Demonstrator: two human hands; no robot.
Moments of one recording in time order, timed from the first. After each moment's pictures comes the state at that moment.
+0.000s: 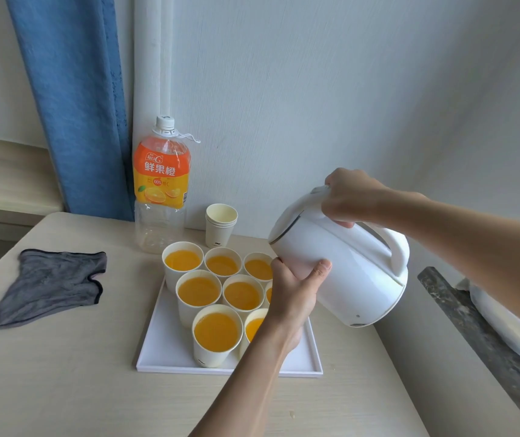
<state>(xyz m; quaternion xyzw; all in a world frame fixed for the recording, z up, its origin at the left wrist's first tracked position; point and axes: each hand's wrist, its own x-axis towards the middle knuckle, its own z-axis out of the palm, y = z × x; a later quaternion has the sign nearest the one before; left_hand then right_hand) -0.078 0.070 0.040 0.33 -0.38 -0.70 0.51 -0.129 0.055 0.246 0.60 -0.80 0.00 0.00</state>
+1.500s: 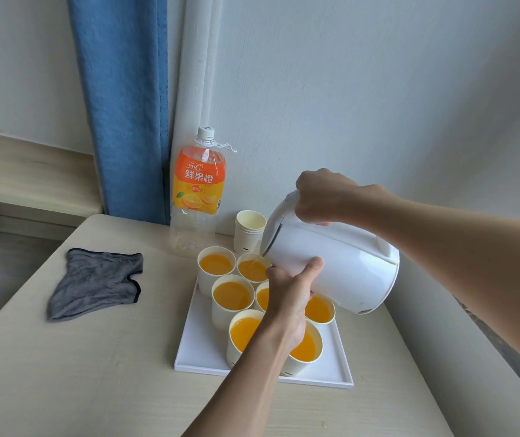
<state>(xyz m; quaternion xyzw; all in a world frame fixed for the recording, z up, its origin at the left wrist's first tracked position) -0.026 0.055 0.044 0.32 -0.27 -0.75 0.52 -0.049 0.027 0.237 0.68 -0.73 -0.06 0.05</state>
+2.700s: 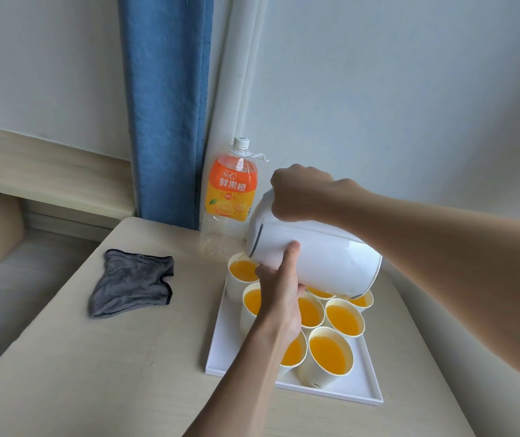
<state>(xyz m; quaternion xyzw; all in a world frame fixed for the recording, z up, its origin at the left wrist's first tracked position) 0.033 0.046 0.069 0.35 -0.17 -0.71 0.58 0.033 0.017 0.241 0.74 -0.66 -0.08 0.10</state>
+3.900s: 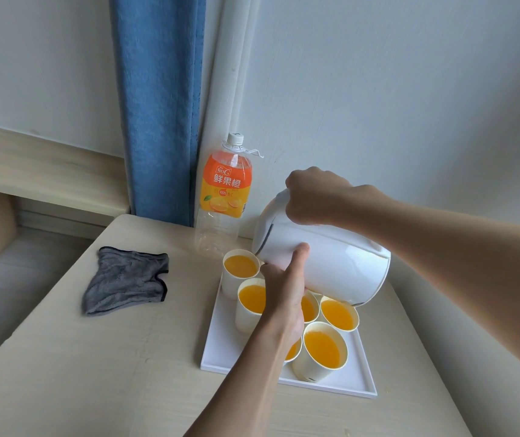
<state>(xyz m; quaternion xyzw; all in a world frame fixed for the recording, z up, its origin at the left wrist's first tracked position) 0.021 0.055 0.069 0.36 -0.23 -0.70 0.57 0.007 0.025 0.238 0.72 -0.68 -0.06 0.07</state>
